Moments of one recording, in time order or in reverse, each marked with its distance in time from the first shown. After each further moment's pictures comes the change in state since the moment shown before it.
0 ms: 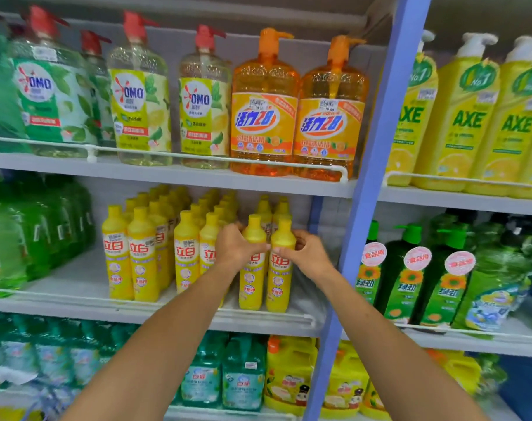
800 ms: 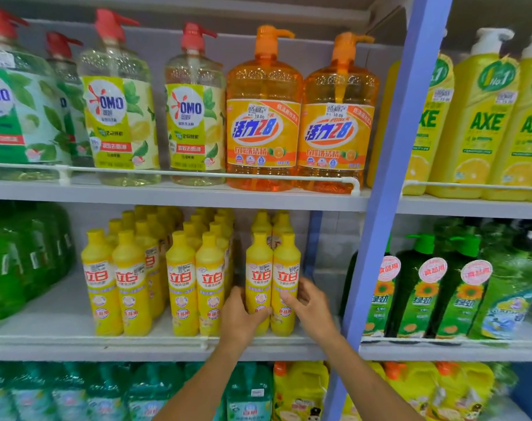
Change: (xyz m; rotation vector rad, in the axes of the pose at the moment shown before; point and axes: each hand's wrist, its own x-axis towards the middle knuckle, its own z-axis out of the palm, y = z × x) left_hand -0.038 -0.099 0.055 -0.119 -0.135 -0.086; right_hand -0.037 0.079 0.029 0.086 0.132 0.092
